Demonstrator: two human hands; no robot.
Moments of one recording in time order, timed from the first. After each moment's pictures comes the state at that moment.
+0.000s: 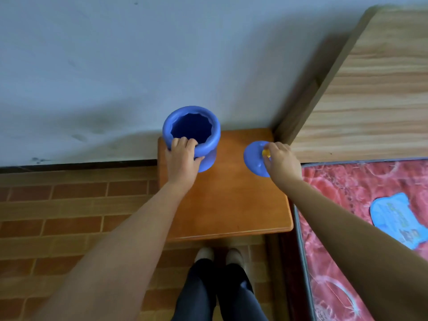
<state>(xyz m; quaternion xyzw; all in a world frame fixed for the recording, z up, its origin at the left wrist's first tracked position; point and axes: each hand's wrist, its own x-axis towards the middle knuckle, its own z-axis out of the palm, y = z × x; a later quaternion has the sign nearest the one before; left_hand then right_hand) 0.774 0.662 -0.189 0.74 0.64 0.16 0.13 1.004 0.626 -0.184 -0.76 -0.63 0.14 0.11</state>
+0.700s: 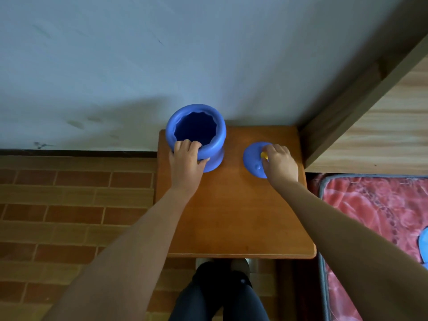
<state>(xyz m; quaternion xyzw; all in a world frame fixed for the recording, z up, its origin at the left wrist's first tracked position) 0.780 0.694 -0.277 0.71 0.67 0.18 0.11 0.995 0.689 -0.294 -0.74 -0.64 0.19 0.08</state>
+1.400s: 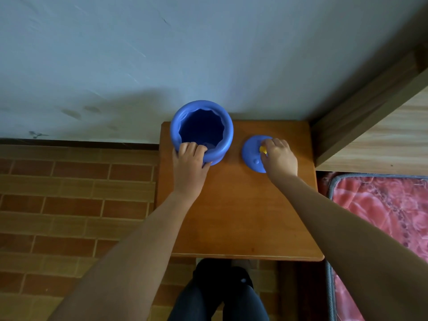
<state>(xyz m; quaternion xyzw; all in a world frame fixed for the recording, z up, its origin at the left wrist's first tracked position) 0.767 0.690 -0.309 0.74 0.65 0.15 0.08 0.975 0.706 -0.320 -0.73 -0.65 0.19 0.07</state>
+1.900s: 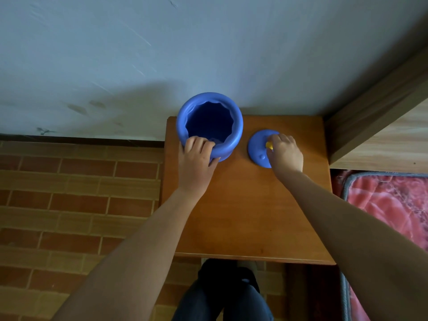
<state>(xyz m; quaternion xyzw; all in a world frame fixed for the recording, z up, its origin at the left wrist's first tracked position) 0.760 0.689 -0.330 0.77 0.61 0.20 0.02 0.969 0.713 -0.346 -0.74 -0.64 0.18 0.08</state>
